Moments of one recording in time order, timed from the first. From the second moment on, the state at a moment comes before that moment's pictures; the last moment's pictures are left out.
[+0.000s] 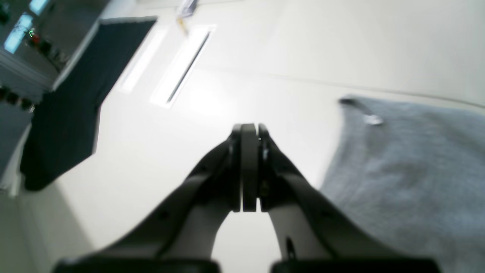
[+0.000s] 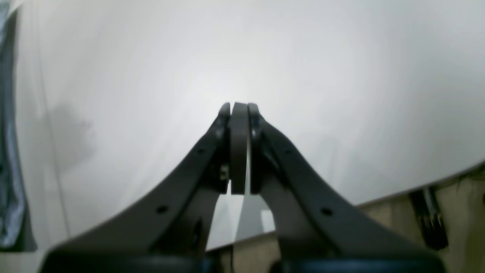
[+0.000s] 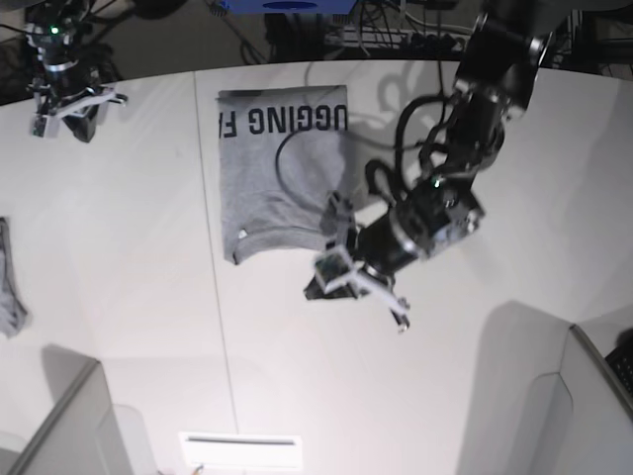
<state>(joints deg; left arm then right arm) -7.4 -15.9 21.5 107.6 5.1 -33.5 26.2 -30.4 1.0 39.8 100.4 18.3 26.7 -25.6</state>
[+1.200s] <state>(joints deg) 48.0 -23.9 18.6 71.1 22.7 -28.4 -35.7 -46.1 -1.9 28.7 64.6 18.1 27.3 -8.1</state>
